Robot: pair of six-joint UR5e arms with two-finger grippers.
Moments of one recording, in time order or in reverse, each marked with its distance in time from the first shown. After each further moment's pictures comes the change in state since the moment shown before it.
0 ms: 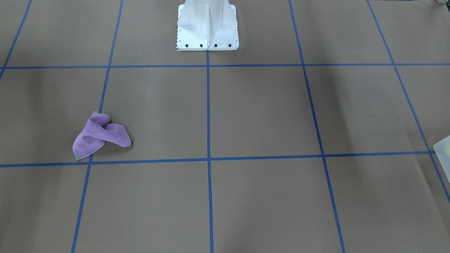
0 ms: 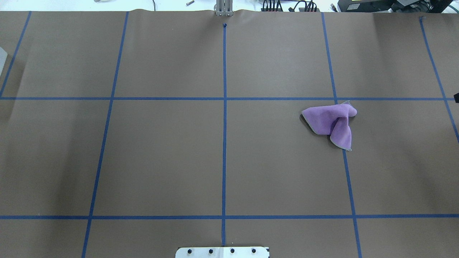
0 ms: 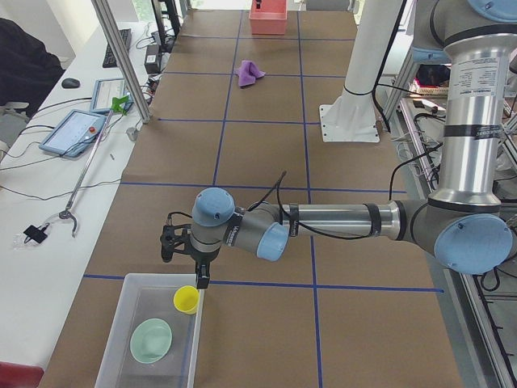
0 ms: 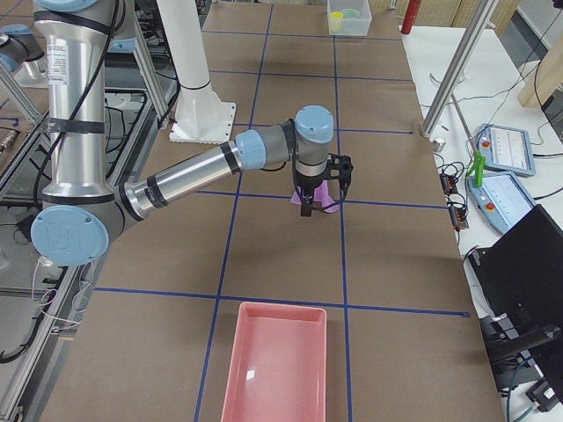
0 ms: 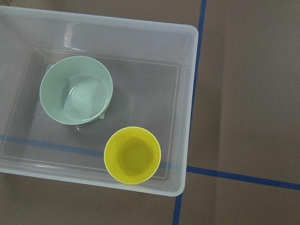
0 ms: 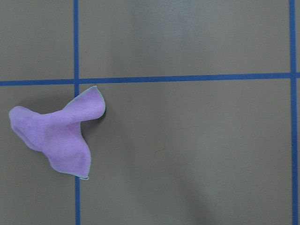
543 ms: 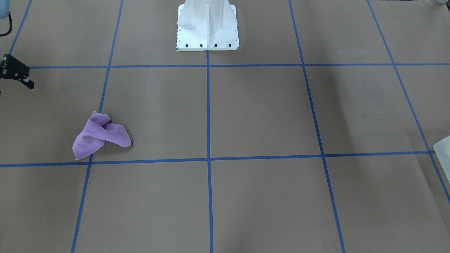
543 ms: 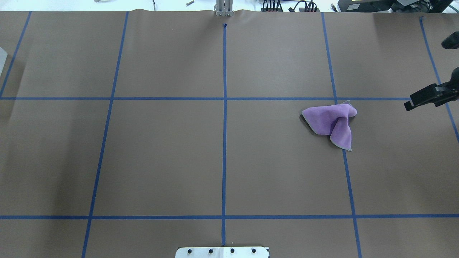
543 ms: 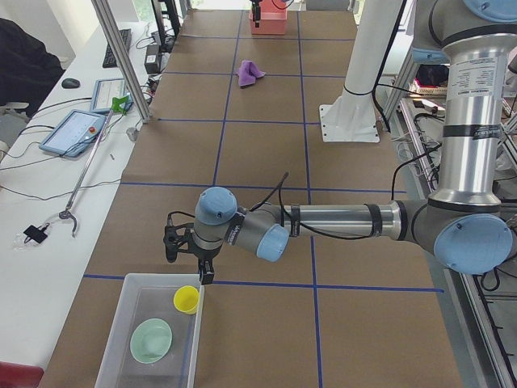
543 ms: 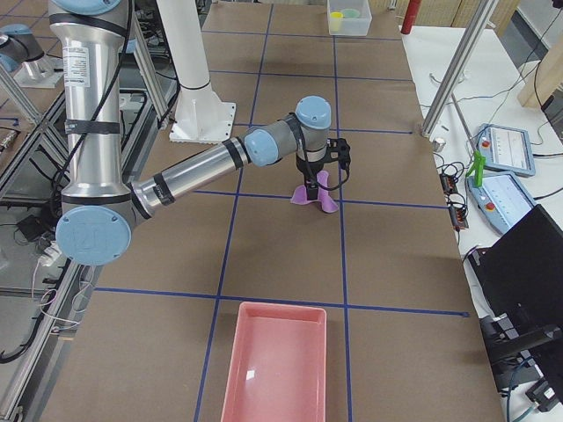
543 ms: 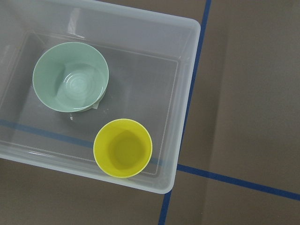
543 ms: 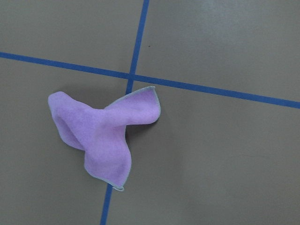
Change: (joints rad) left arm 0.009 0.016 0.001 -0.070 -0.002 -0.100; right arm -0.205 0.058 -0.057 0.222 -0.071 0.116
